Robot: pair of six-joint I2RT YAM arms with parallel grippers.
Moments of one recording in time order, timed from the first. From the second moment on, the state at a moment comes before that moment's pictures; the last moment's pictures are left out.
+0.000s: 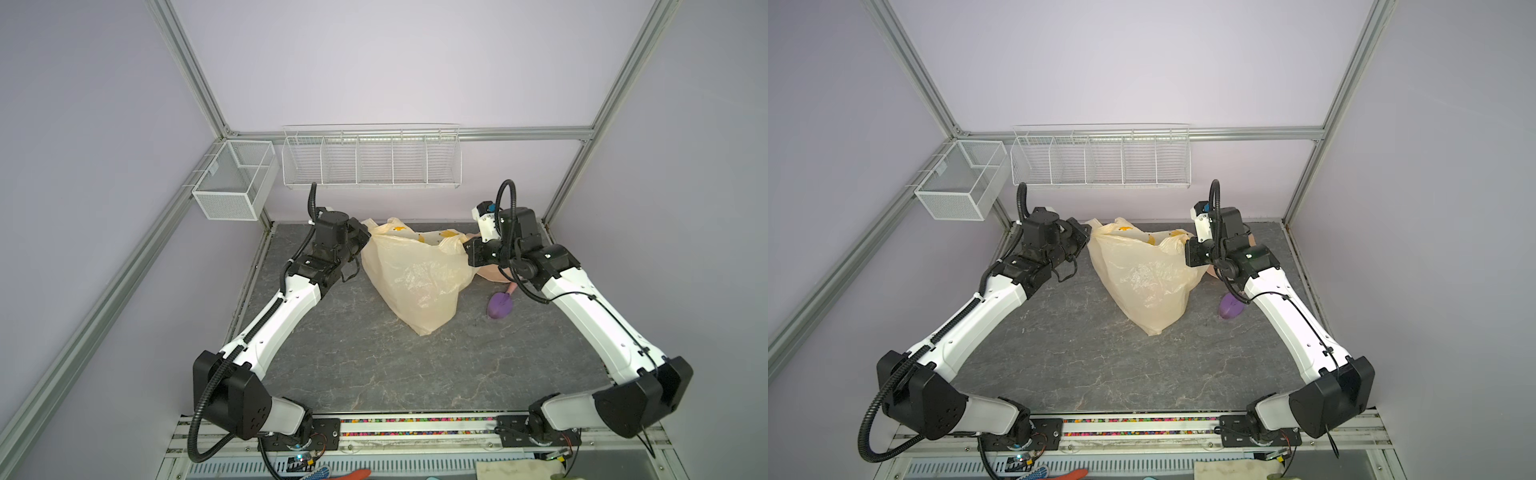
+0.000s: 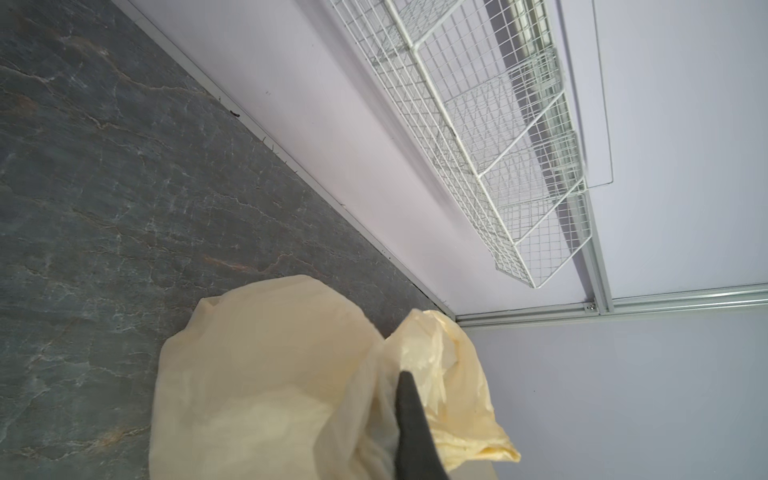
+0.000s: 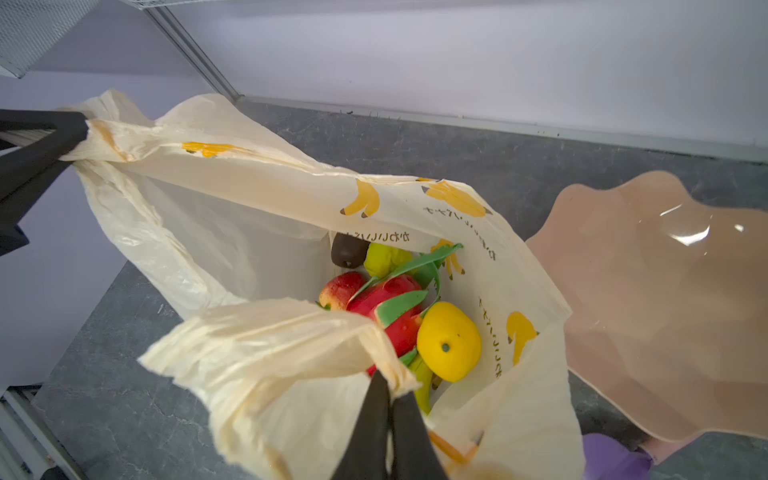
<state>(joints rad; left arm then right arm) -0.44 1.43 1.29 -0.22 -0.04 -1.07 0.41 1.41 1.45 -0.69 -0.15 0.20</state>
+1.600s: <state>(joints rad) -0.38 0.67 0.41 -0.21 -0.55 -0.29 0.29 0.59 0.36 -0.45 0.36 0.23</state>
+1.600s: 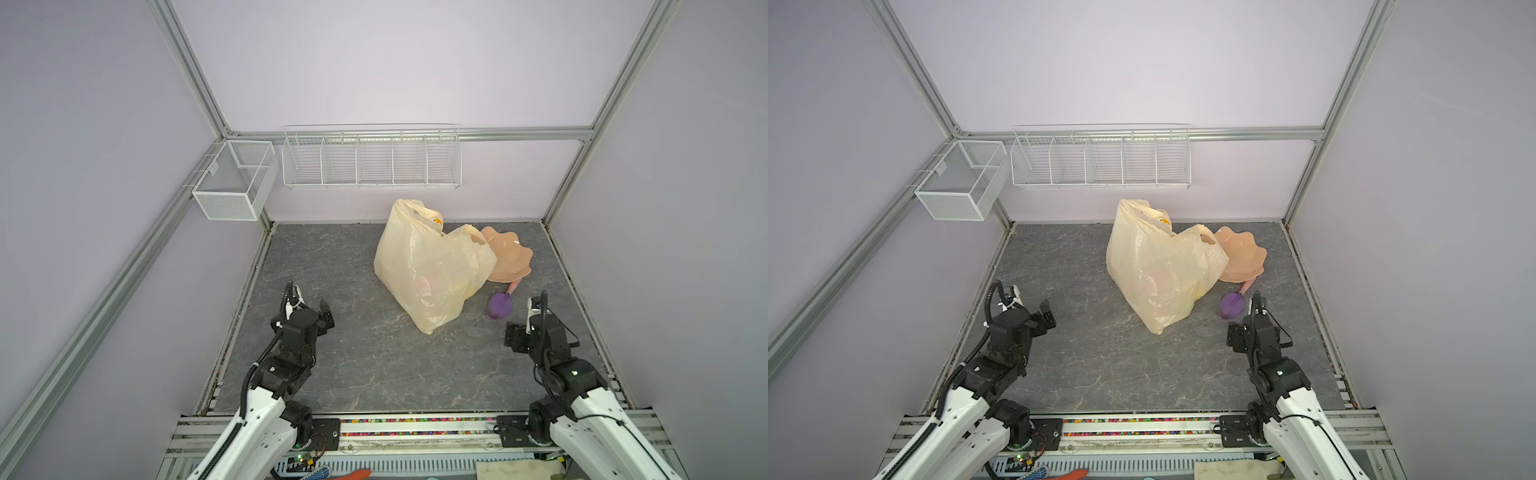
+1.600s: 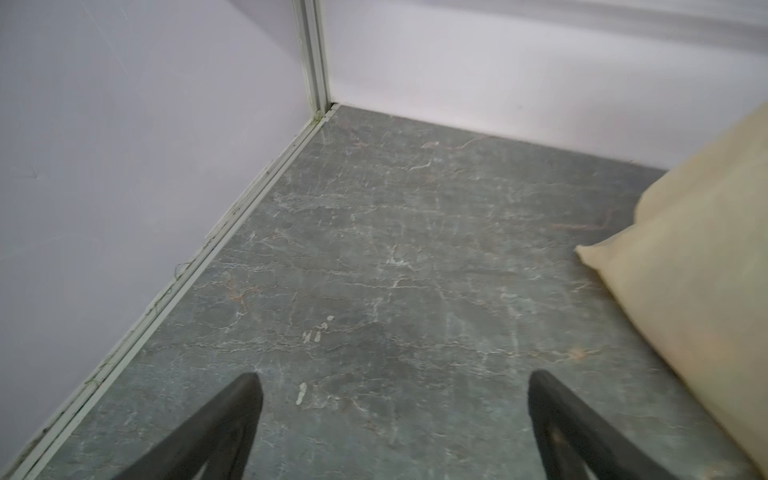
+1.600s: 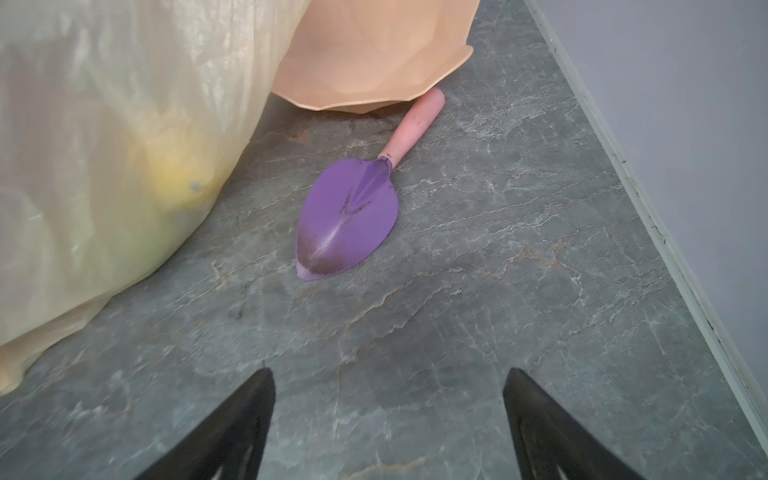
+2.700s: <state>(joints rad) -0.06 1.55 0.39 0.89 -0.19 -0.04 0.04 1.55 0.35 0.87 0.30 0.00</state>
